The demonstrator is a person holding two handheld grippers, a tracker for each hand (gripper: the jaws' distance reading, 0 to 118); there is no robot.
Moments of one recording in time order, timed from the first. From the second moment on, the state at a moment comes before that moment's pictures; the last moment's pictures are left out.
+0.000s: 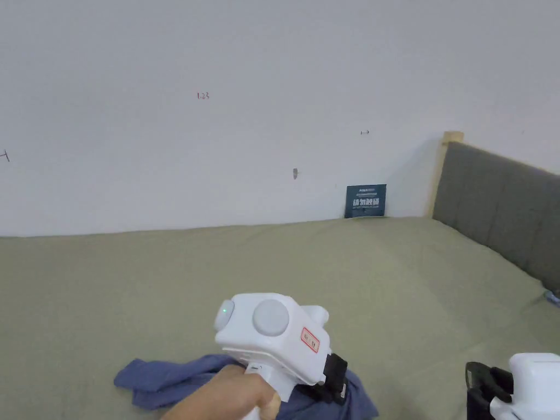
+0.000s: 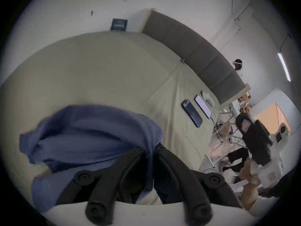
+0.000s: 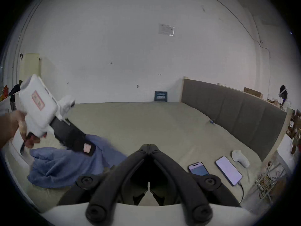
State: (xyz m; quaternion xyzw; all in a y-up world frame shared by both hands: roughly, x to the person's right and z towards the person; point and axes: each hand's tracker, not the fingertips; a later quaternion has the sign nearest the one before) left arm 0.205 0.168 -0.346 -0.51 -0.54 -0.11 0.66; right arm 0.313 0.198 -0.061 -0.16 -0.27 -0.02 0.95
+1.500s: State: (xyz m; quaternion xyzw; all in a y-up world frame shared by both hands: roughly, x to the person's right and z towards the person) left arm -0.192 0.133 -0.446 -0.56 -0.14 0.04 0.82; right arm 0.247 0.189 -0.143 -0.20 -0.15 -0.01 0.97
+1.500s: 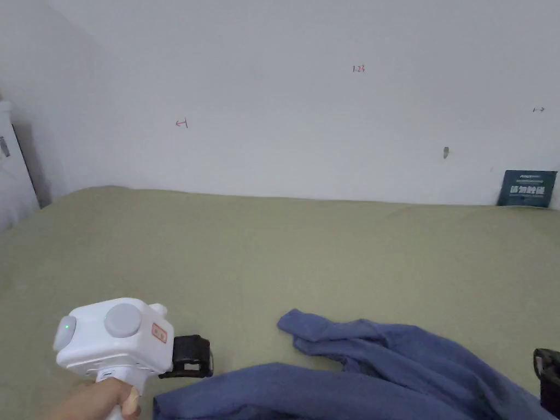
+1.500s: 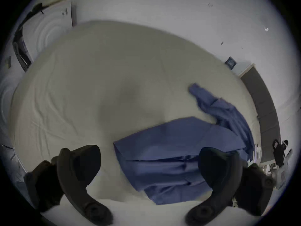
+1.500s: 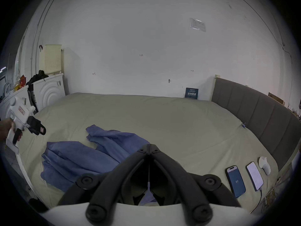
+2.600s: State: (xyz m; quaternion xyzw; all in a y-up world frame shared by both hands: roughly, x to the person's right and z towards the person) left arm -0.202 0.150 -0.427 -0.49 -0.18 0.09 0.85; right arm 0.305 0.155 -0.198 -0.36 -0.10 -0.12 0.92
